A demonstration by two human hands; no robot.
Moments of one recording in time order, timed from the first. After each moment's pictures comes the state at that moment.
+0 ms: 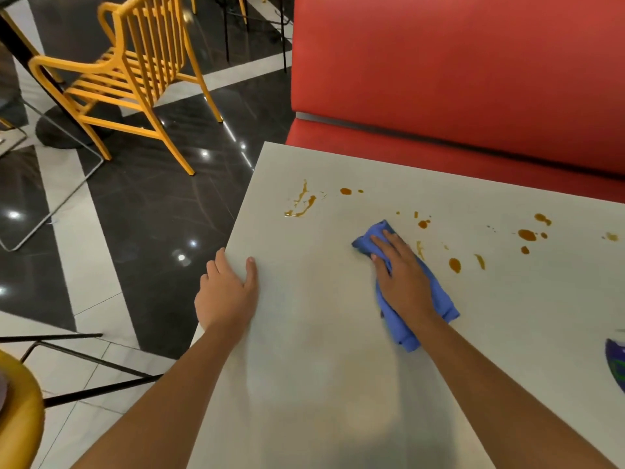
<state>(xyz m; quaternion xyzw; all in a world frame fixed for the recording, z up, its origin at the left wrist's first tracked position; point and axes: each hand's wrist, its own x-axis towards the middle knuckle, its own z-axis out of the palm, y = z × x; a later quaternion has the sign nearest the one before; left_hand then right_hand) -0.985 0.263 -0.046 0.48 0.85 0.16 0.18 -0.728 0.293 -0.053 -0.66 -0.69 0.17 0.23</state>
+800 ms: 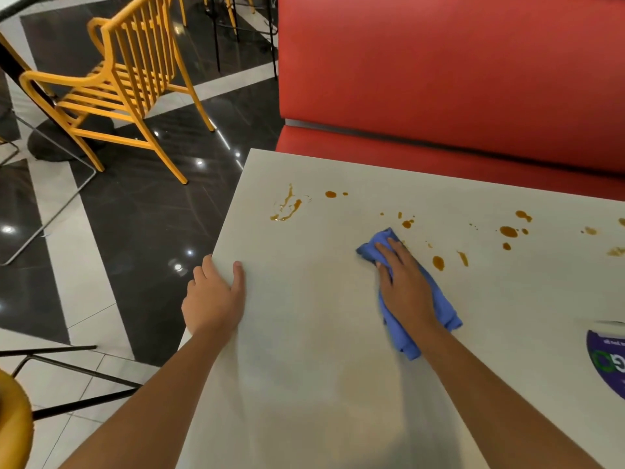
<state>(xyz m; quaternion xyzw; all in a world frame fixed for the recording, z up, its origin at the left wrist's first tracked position) -0.984 0.263 -0.048 0.48 0.85 0.16 0.16 -0.703 0.282 -0.058 -0.68 -0.69 0.13 0.22</state>
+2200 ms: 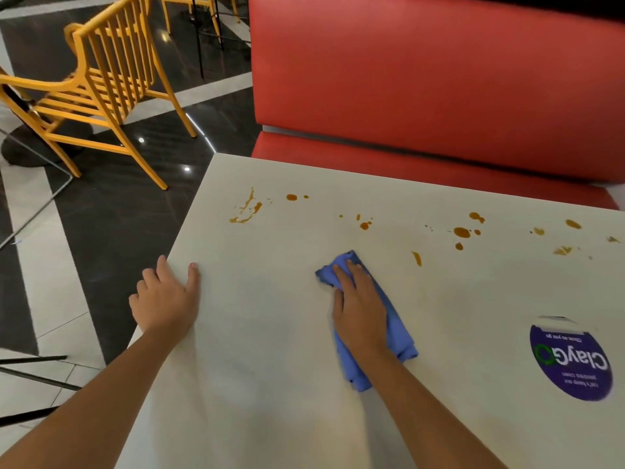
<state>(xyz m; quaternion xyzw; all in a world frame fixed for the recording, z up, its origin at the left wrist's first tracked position) -0.981 0.267 -0.054 0.48 0.86 0.09 0.10 -0.705 0.244 -0.059 -0.67 -0.71 0.07 0.21</state>
